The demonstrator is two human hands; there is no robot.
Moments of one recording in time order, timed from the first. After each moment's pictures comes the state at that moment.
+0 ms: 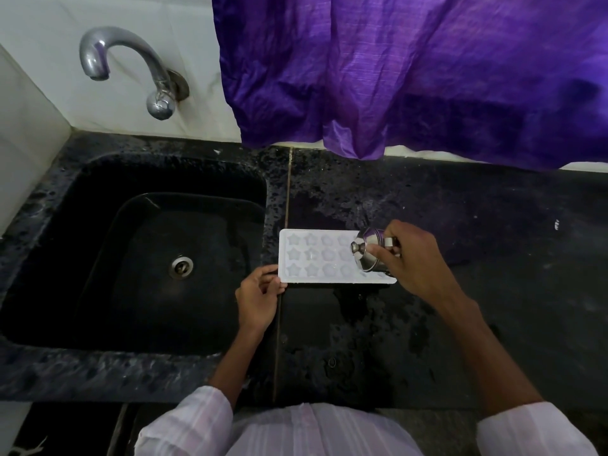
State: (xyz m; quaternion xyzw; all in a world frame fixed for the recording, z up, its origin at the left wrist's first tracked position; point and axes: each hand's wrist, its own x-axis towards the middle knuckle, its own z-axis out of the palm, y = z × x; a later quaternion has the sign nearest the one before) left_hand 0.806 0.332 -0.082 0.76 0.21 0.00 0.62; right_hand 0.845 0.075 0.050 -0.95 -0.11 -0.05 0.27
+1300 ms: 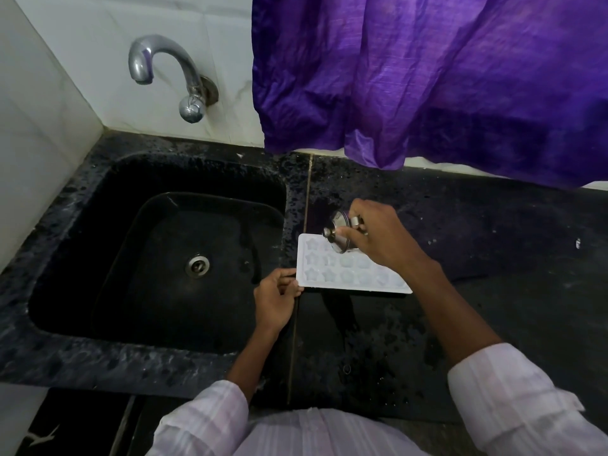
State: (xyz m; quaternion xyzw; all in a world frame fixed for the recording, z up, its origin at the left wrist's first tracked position) left_hand 0.807 0.337 -0.077 0.77 0.19 -0.02 0.61; right_hand 0.895 0.151 0.061 -0.95 -0.18 0.02 0.25
